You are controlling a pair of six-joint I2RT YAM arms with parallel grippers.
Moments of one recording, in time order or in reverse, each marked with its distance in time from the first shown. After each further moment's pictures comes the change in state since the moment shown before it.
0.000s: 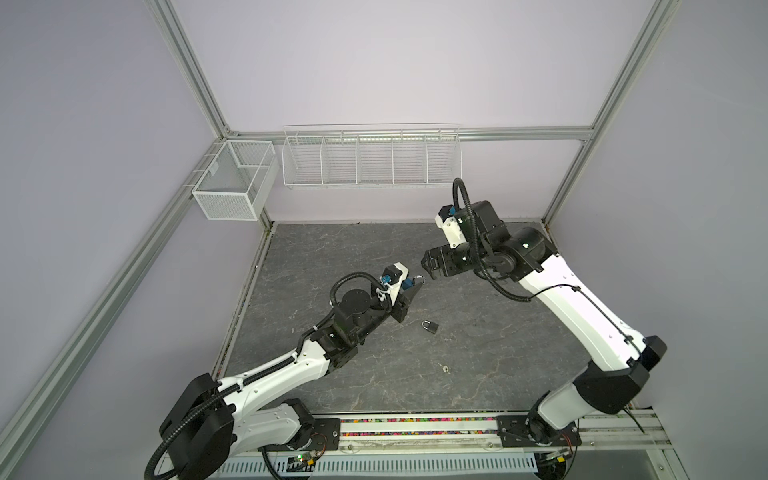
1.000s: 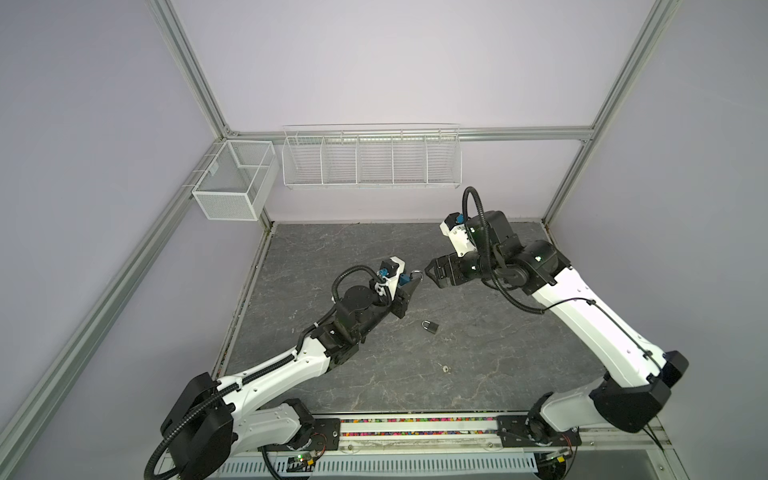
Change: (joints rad) left arm 0.000 0.009 0.039 -0.060 -0.056 -0.096; right arm -0.019 -0.117 -0.150 0.083 -0.069 -0.016
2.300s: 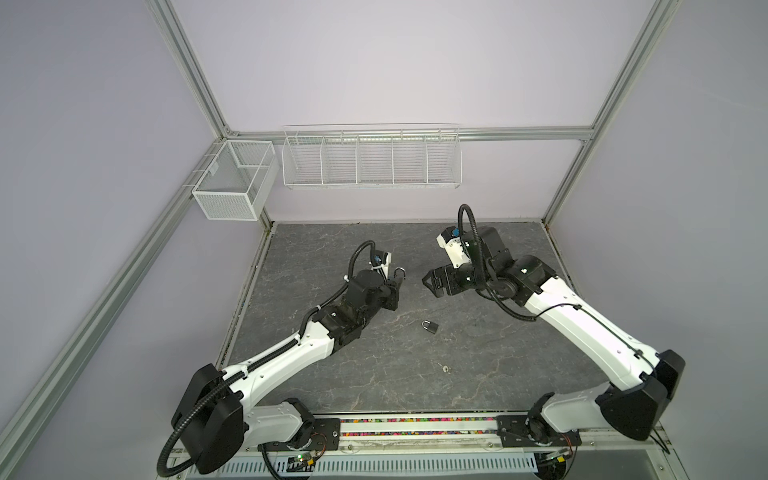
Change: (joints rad) left arm 0.115 0.111 0.188 -0.519 -0.127 -0.276; right arm -0.010 -0.052 -0.277 0.212 -0.032 0.024
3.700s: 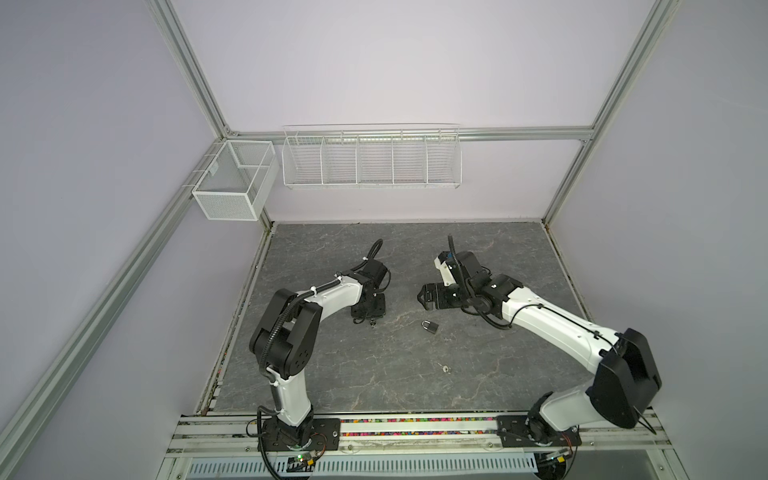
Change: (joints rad) left arm 0.196 0.558 0.278 -0.547 0.192 -0.193; right arm 0.000 0.077 -0.263 0.248 -0.004 0.211
